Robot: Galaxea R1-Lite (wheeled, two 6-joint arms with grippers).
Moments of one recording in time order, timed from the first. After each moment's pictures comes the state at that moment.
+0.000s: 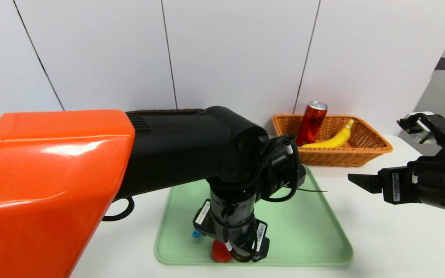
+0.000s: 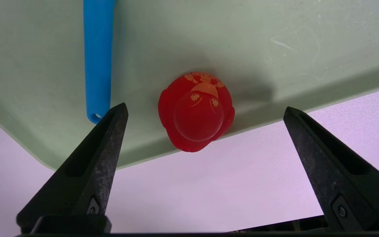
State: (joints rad) left arm -0.98 2.21 -1.99 1.16 0.14 -0.55; right arm 0.32 1.33 -0.76 0.02 -0.22 0.10
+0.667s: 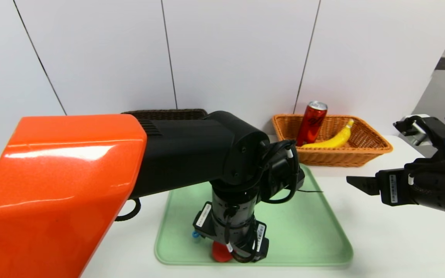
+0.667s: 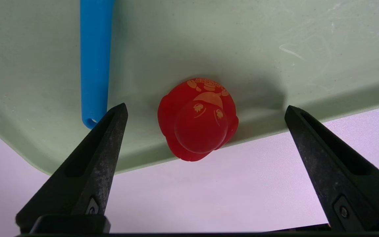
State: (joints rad) left arm -0.97 2.23 -1.99 1.17 0.14 -0.58; right arm 0.32 1.34 -0.76 0.02 -0.22 0.10
